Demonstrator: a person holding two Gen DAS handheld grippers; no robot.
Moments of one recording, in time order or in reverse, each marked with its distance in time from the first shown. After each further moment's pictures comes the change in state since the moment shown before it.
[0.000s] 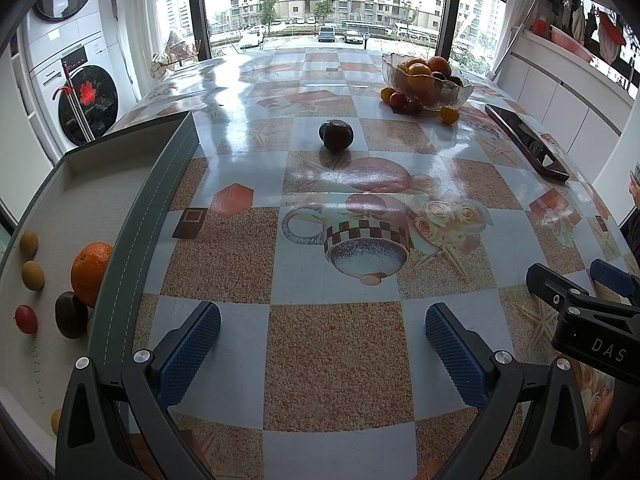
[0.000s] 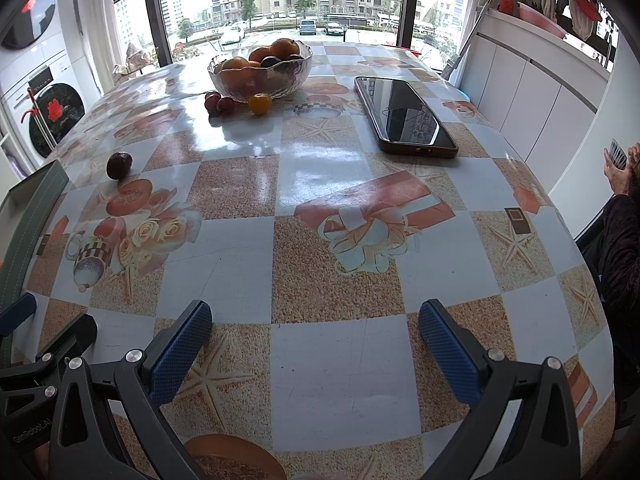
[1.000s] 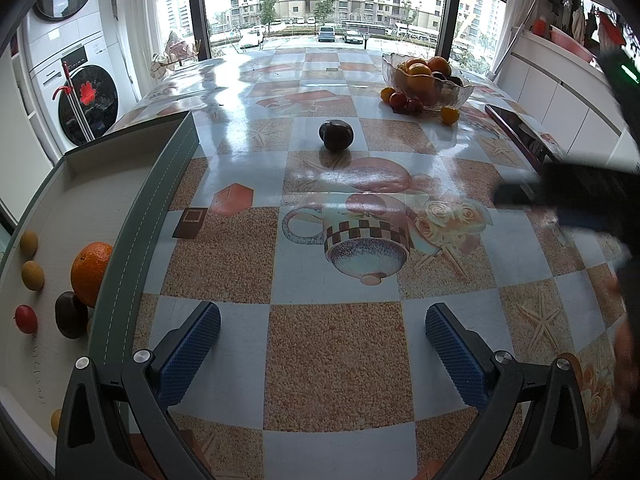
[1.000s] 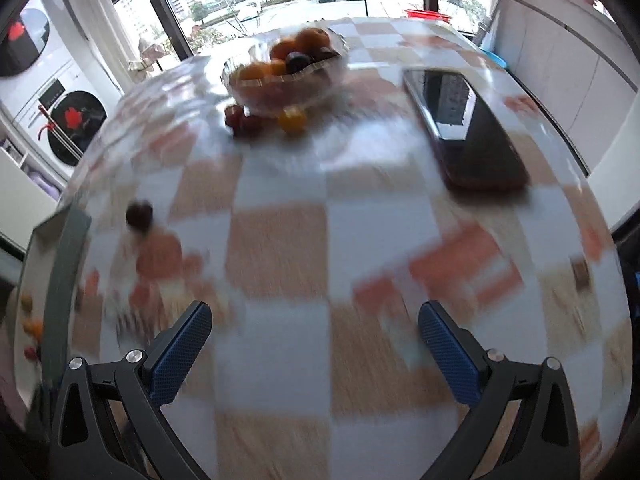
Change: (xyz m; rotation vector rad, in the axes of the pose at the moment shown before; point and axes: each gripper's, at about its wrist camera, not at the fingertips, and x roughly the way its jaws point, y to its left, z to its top) left arm 0.000 0.000 0.000 0.000 0.000 -0.001; right arm 0.029 0.010 0.074 0.046 0.131 0.175
